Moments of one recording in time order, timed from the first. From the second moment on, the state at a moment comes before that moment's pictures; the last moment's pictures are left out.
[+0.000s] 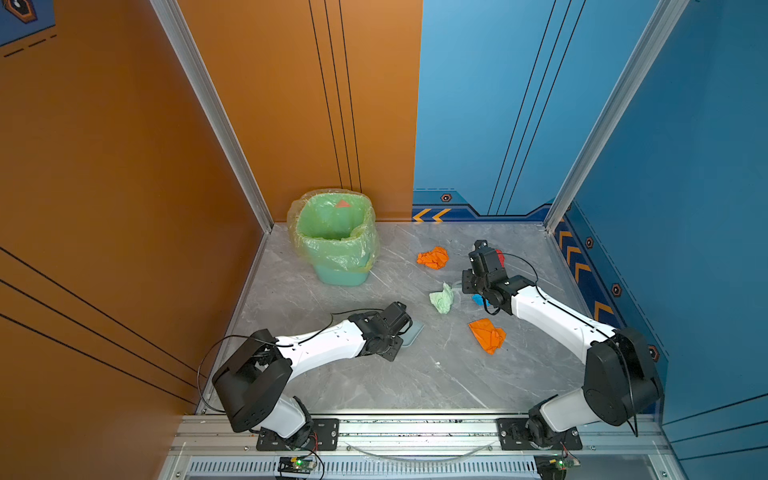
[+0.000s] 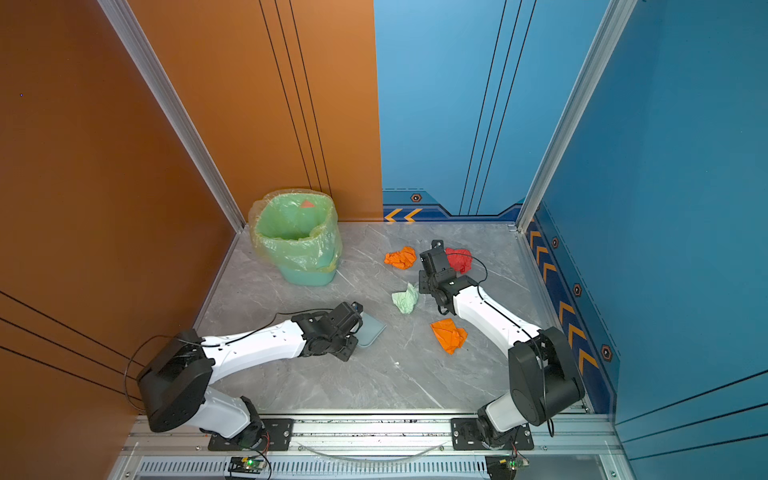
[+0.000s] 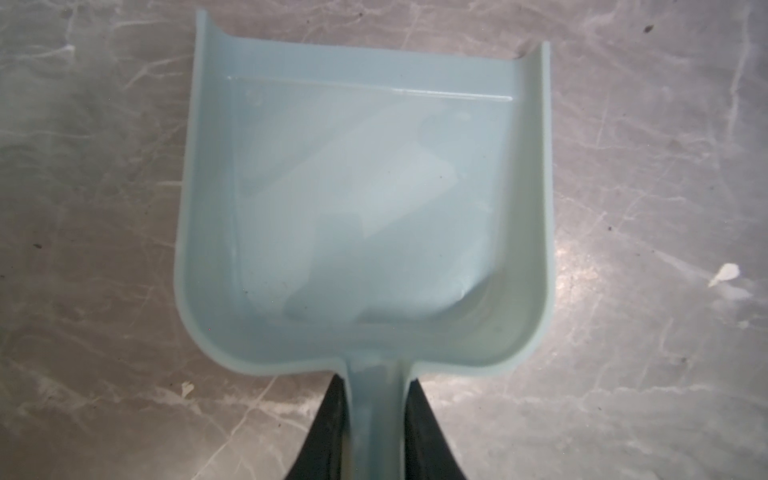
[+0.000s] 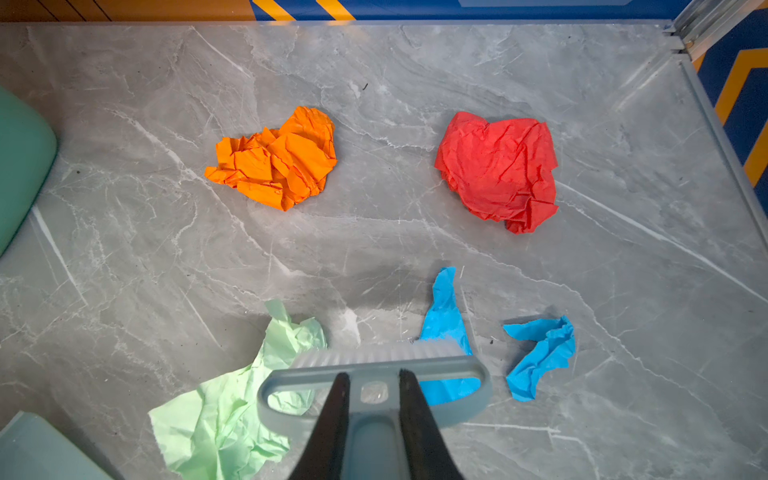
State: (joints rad) left arm -0.87 1.52 0.85 -0.53 -0.16 -0.32; right arm 0.43 1.50 1.04 -0.35 0.30 0.32
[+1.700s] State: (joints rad) left arm -0.89 1.59 0.80 -0.22 -0.13 -0.34; right arm 0.44 1.39 1.01 -0.33 0.02 0.28
